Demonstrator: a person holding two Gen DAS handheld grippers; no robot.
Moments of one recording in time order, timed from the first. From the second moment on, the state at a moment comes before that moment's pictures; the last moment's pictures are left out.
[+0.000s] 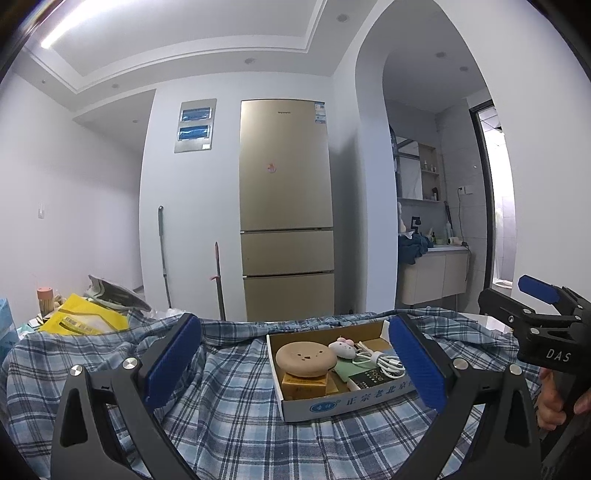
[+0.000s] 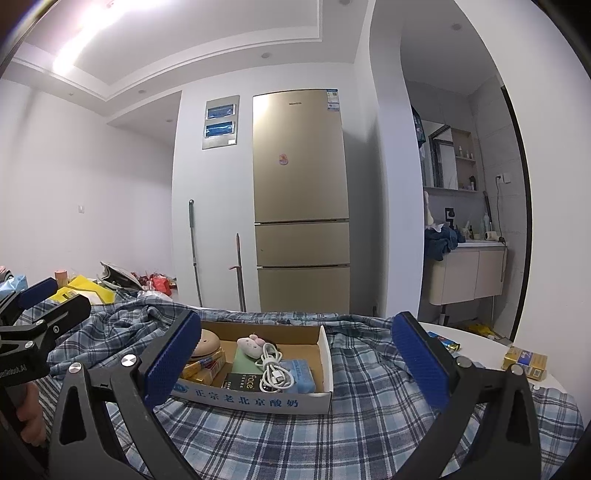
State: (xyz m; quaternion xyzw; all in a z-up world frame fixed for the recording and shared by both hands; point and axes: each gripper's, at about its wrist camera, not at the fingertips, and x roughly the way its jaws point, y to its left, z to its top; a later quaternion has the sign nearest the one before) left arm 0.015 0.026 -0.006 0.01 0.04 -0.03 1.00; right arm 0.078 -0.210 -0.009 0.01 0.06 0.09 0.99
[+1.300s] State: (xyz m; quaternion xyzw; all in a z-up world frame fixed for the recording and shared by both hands) left arm 0.009 0.017 -0.005 0.04 0.04 -0.04 1.00; right arm 0.069 -0.205 -0.008 -0.01 0.05 0.10 0.99
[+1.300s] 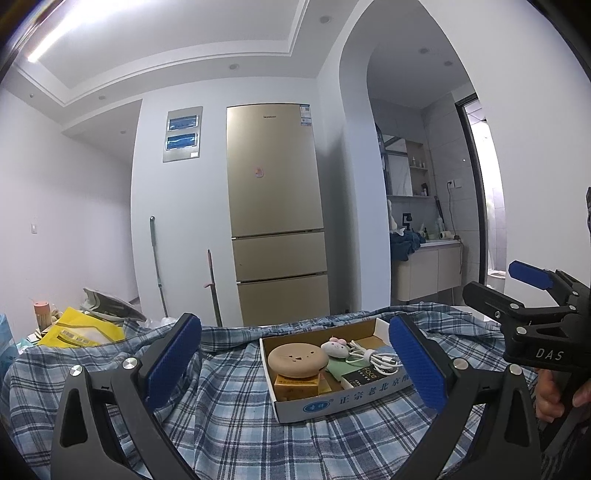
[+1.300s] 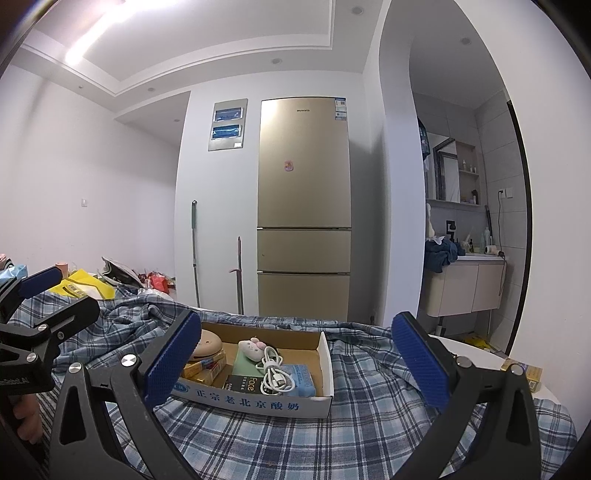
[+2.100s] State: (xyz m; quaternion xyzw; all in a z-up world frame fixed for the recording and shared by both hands) left arm 0.009 0.017 -0.006 0.04 0.04 -0.04 1.00; right arm 0.071 -0.208 -0.007 -0.01 0.05 0.09 0.99
